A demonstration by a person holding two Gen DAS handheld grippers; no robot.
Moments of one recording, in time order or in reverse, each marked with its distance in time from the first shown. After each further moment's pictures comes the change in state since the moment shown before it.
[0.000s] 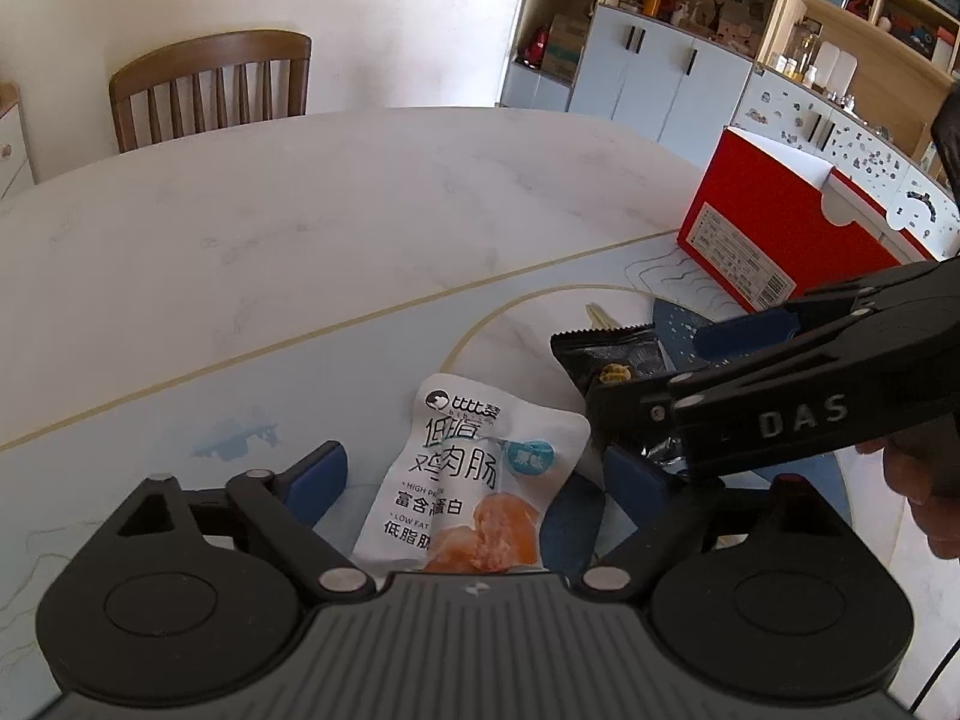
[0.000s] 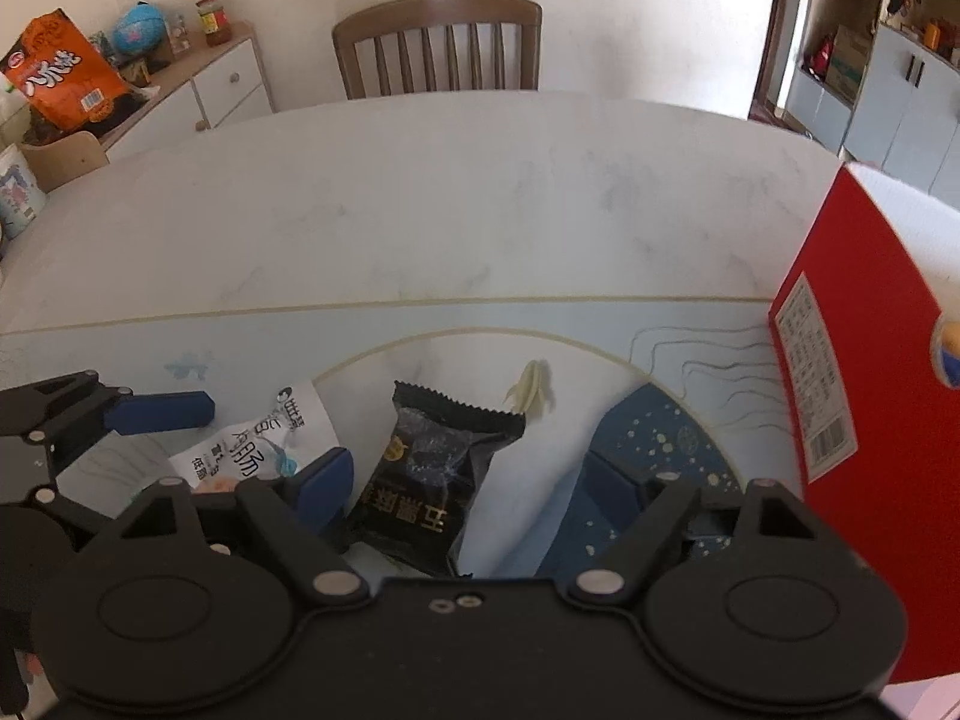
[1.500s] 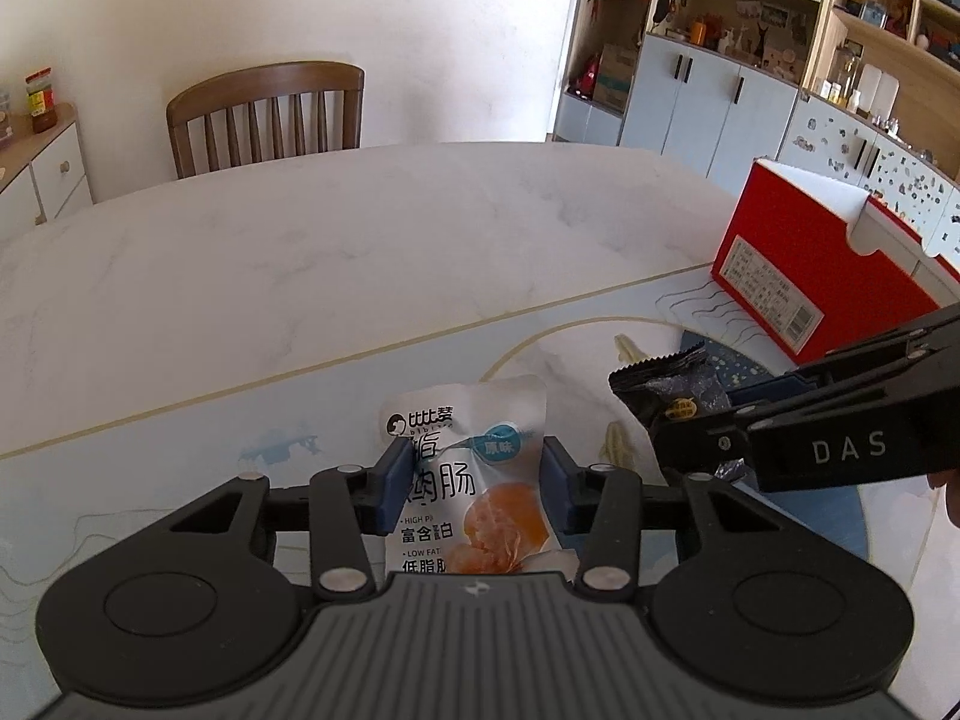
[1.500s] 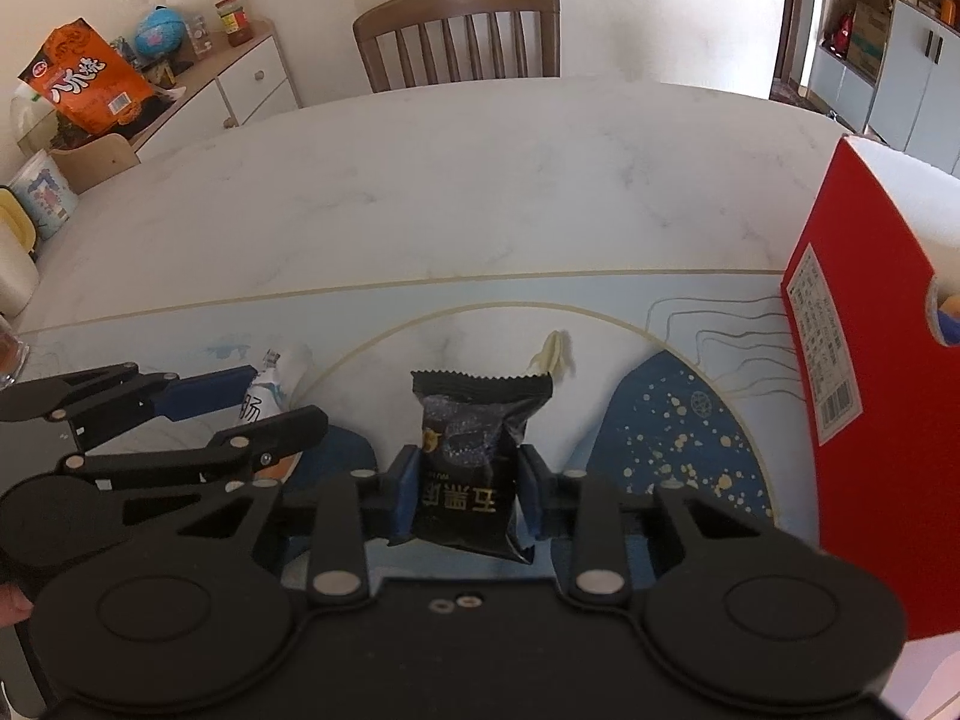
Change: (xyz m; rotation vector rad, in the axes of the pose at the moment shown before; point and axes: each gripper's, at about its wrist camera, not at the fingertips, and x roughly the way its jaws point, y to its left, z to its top) left arm -0.019 -0.013 -0.002 -0.026 -0.072 0.120; right arm -0.020 -0.005 -0.012 0.011 0.018 0.080
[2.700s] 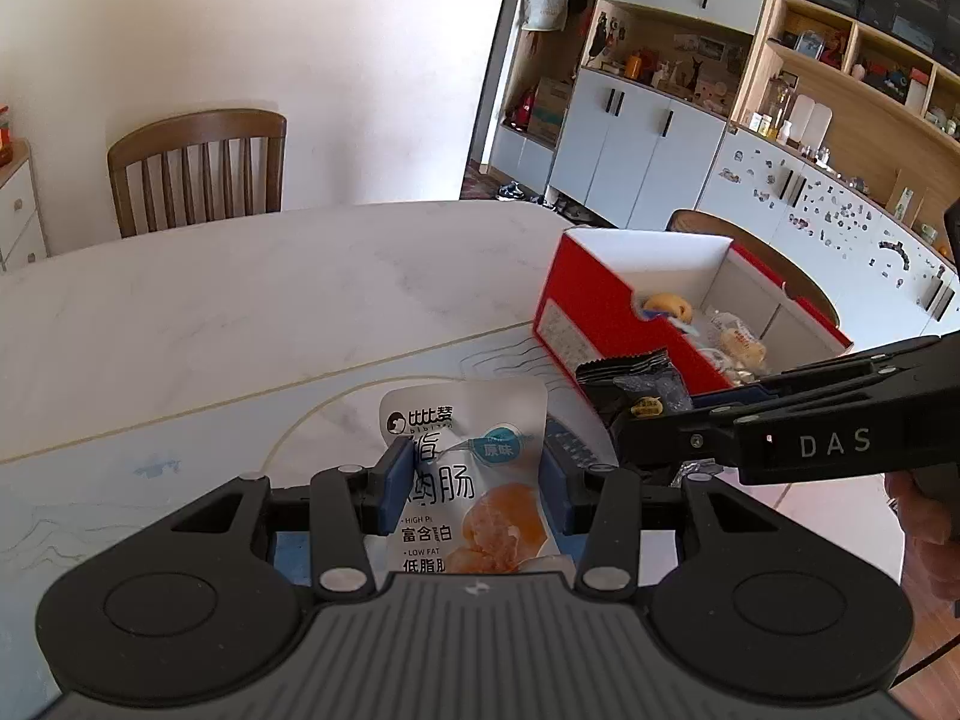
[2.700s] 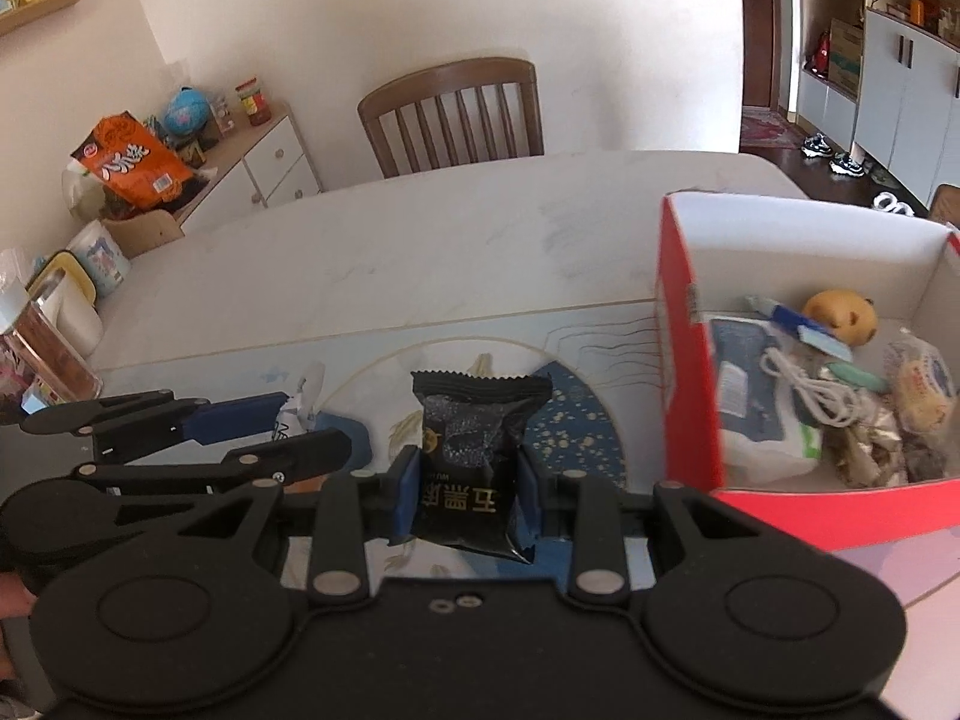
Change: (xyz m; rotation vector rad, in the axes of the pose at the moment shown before) left arm -0.079 -0.097 0.029 0.003 -0.050 -0.113; right arm -0.118 -0.055 -0.022 0.044 -0.118 0.063
